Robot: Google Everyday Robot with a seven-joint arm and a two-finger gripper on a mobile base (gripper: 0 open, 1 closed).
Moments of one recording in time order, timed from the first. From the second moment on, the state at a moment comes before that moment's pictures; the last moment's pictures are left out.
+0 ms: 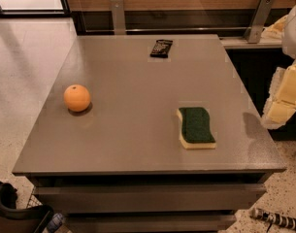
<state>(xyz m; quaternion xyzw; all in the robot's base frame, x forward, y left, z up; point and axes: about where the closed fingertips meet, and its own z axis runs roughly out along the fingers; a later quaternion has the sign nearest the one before) 0.438 -0.214 0.985 -0.60 0.78 -0.05 0.17</state>
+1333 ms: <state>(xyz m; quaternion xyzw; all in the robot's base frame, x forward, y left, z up) 0.383 -0.187 0.928 -0.47 0.83 0.04 0.30</state>
